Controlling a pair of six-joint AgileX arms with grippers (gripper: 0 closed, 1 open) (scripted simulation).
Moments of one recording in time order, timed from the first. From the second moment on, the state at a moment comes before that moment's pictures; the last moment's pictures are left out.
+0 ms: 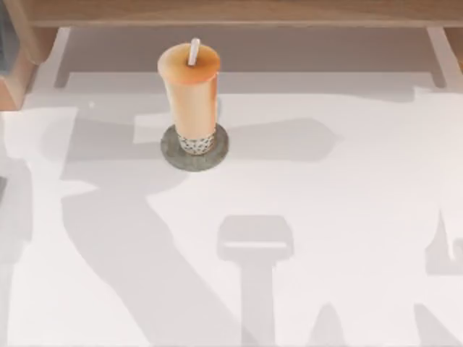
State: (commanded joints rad) left arm 0.29 2.07 1.49 0.57 0.33 0.00; right arm 0.00 0.00 0.00 0.00 0.00 0.00
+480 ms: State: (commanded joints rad) left arm 0.30 2.01 1.46 0.56 0.34 0.00; right arm 0.00 0.00 0.00 0.00 0.00 0.00
